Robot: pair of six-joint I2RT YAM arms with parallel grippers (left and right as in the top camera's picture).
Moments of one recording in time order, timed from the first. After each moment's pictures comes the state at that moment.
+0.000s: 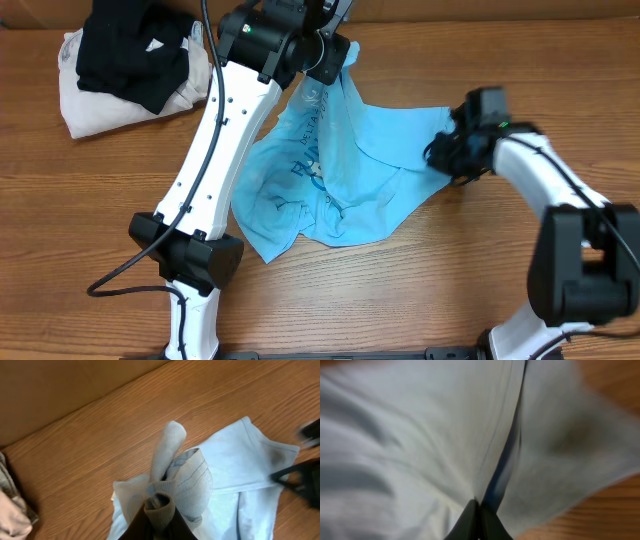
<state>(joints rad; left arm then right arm) -0.44 2.12 2.48 -1.23 0.04 0.05 0.01 1.80 1.24 -0.69 -0.29 0.34</state>
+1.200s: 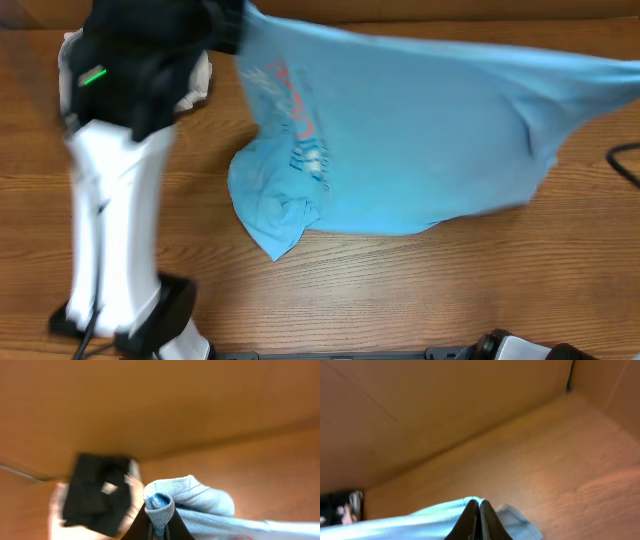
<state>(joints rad) -0.26 1.82 2.61 -1.28 -0.21 0.04 -0.47 1.42 2.29 -1.40 -0.30 0.18</state>
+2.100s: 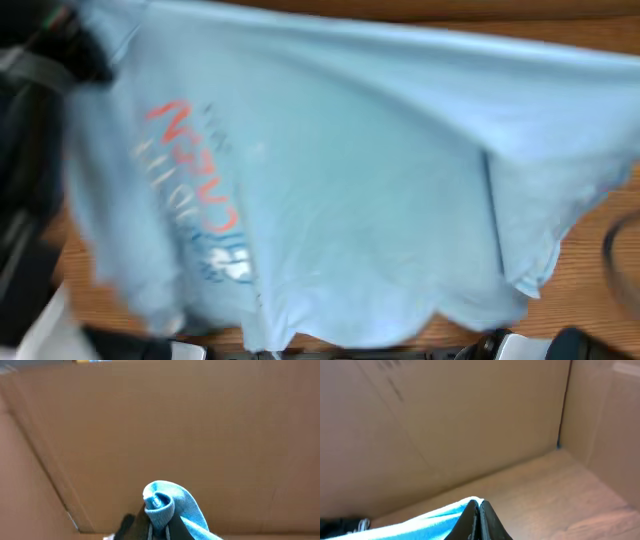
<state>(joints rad) -0.21 1.60 2.72 -1.15 -0.31 0.07 -0.50 1.52 2.83 -1.62 -0.31 0.17</state>
